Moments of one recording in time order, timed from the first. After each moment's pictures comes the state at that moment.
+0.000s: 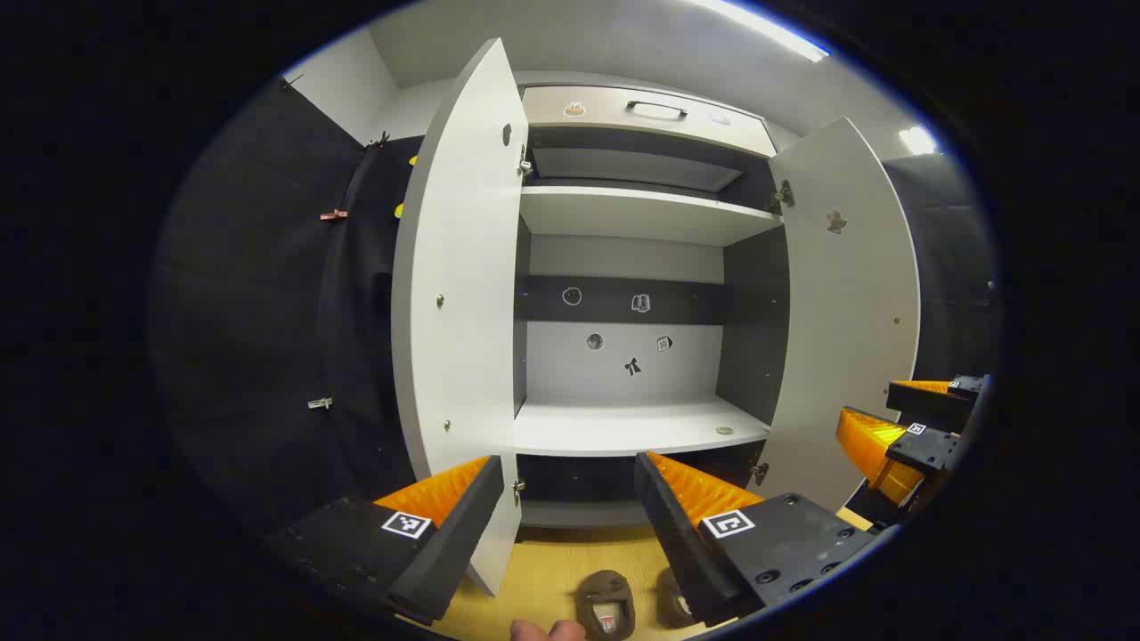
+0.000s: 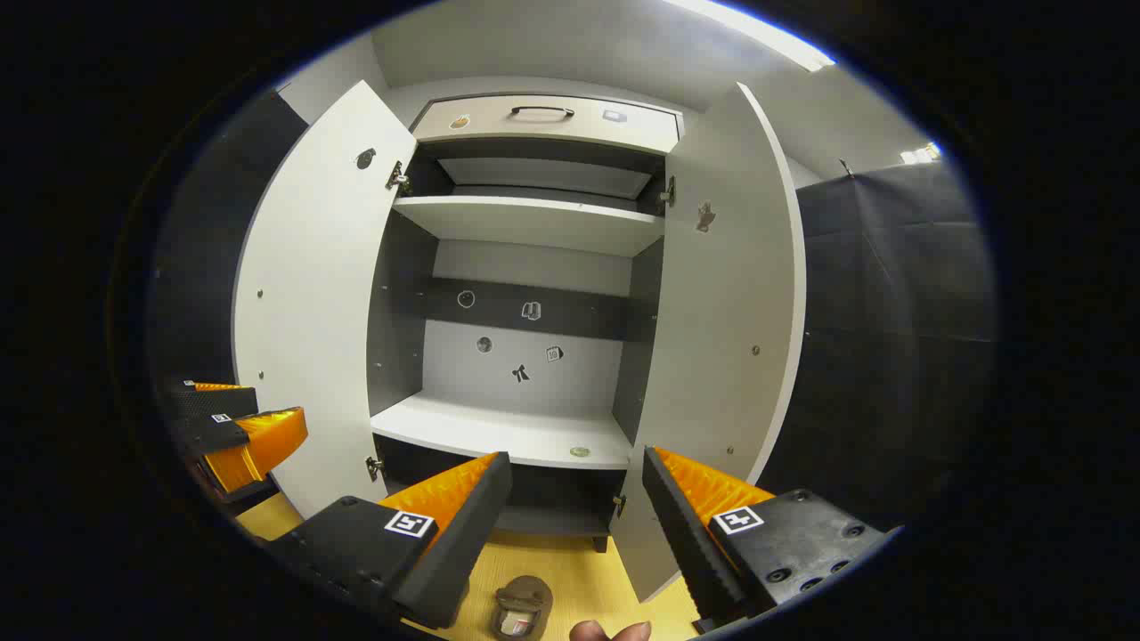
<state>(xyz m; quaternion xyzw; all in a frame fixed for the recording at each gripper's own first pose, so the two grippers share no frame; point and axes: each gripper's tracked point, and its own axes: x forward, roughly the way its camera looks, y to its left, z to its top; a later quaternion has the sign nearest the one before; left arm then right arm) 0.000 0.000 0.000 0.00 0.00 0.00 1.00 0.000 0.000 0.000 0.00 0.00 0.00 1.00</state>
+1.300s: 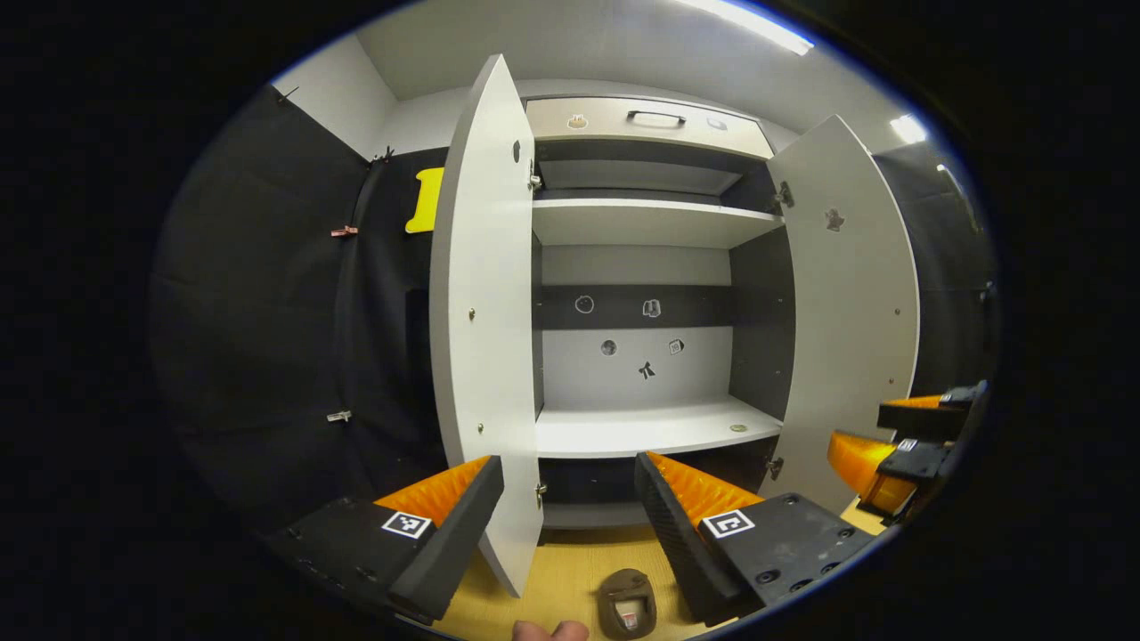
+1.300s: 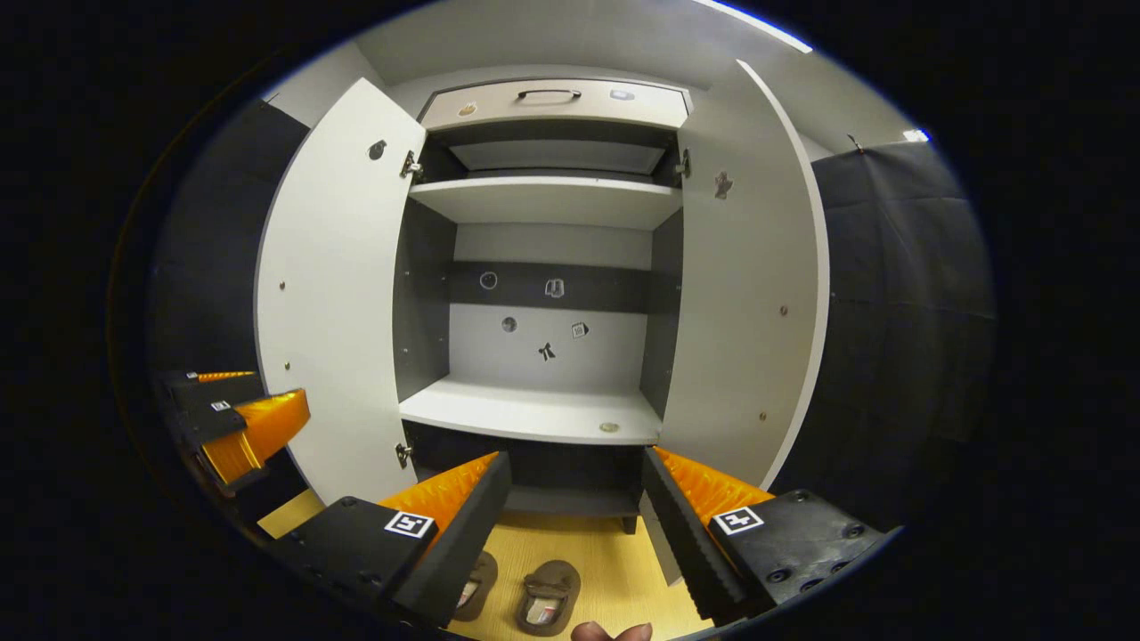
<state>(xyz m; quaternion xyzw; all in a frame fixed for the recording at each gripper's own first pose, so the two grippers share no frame) -0.019 0.016 0.002 0.02 -0.02 0.02 1.00 -0.011 0.025 -0.054 0.02 0.07 0.05 1.00</state>
